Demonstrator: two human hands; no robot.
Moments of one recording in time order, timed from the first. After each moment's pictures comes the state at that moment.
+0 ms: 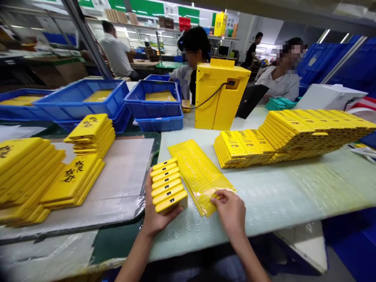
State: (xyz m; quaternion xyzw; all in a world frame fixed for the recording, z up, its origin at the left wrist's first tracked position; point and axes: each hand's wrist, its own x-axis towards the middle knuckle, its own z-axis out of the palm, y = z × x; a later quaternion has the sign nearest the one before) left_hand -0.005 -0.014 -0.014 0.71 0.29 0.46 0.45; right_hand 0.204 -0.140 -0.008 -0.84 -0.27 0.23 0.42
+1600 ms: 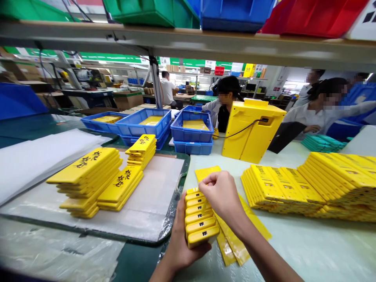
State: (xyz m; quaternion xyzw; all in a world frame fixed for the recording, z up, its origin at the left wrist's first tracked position) left_hand -0.007 -0.021 -0.022 0.71 0.29 0.49 0.42; right_hand 0.143 -0.007 0.136 -0.74 -0.51 0.24 0.36
